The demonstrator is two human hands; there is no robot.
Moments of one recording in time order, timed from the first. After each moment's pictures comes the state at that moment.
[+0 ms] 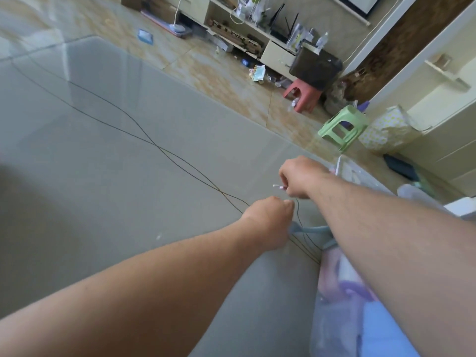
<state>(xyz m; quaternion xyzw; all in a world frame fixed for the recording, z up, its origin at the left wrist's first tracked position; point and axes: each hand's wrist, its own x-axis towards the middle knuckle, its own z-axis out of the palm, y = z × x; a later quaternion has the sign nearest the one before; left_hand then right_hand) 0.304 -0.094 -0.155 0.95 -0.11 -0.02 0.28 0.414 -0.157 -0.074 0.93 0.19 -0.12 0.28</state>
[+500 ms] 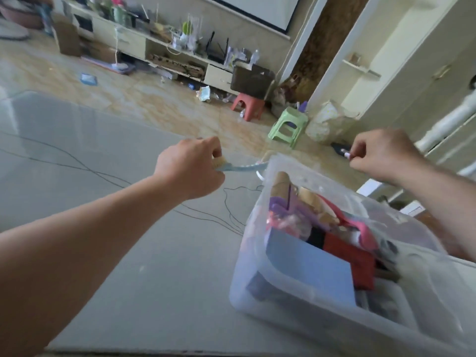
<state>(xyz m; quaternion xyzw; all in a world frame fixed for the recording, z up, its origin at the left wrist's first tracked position) 0.242 -0.093 0.011 0.95 -0.01 0.18 0.24 0.298 -0.428 0.144 0.99 0.02 0.13 0.06</state>
